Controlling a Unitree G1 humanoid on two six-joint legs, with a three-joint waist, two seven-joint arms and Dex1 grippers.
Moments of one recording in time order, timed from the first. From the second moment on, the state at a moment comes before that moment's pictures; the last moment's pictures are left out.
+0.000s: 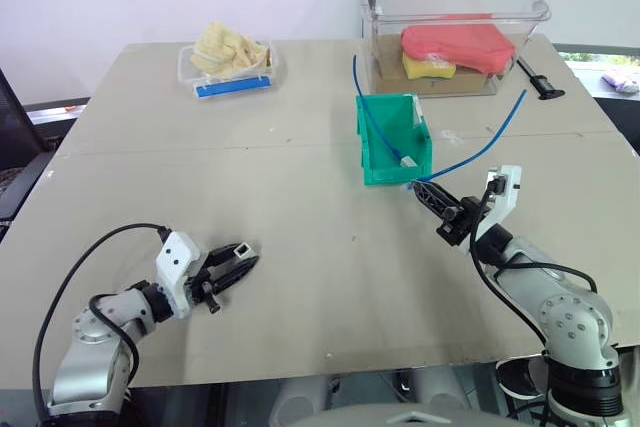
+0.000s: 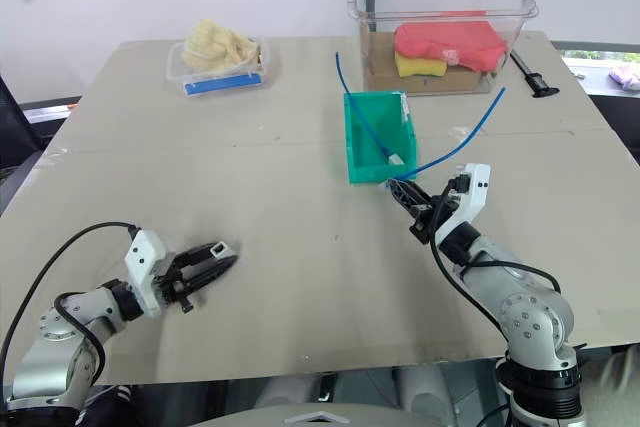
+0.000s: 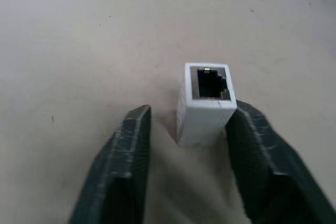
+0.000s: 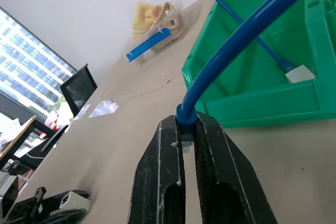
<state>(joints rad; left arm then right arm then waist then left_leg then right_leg) 0.21 0.64 0.27 -0.04 -0.37 0.06 -0.98 -0.09 -0.25 -0.09 -0.50 1.03 0.73 0.14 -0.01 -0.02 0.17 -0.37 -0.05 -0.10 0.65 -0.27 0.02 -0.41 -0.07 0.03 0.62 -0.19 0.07</state>
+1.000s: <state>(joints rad) -0.55 0.48 -0.37 0.15 -0.09 0.24 -1.03 -0.50 -0.60 0.25 -0.28 0.52 0.61 0.75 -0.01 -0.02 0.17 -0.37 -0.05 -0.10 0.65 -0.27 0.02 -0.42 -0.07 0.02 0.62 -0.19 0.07</state>
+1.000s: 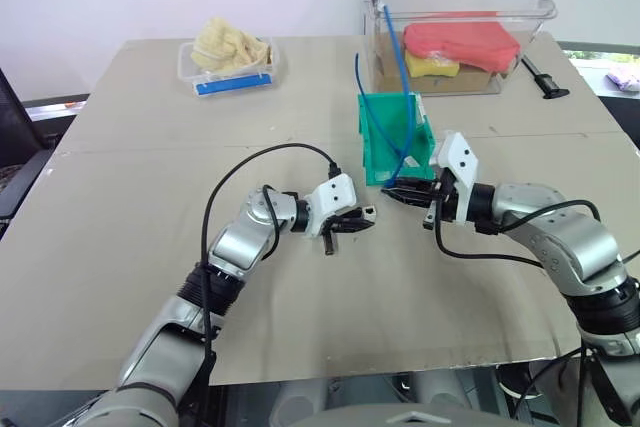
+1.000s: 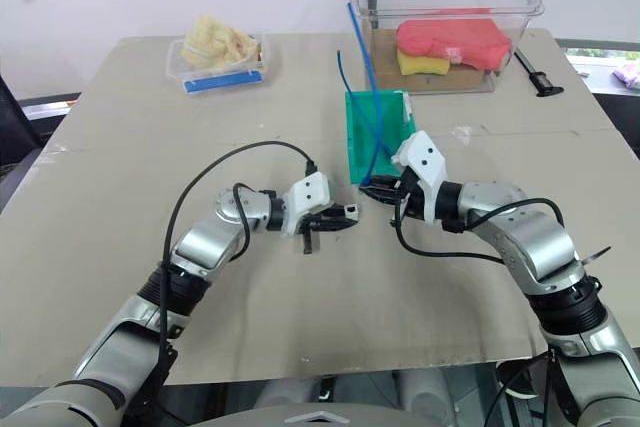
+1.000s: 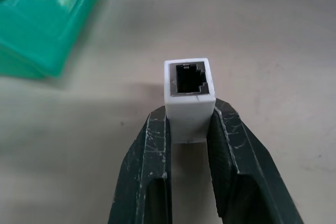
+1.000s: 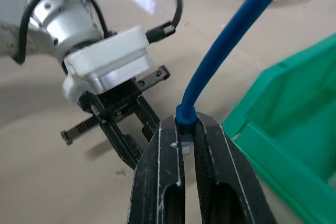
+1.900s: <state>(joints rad) -0.55 0.47 -0.36 0.18 -0.05 0.18 -1.07 -0.69 -0.55 0.40 0.06 0.26 0.43 1.15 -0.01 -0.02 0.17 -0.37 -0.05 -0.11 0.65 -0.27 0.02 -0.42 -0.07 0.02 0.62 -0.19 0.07</state>
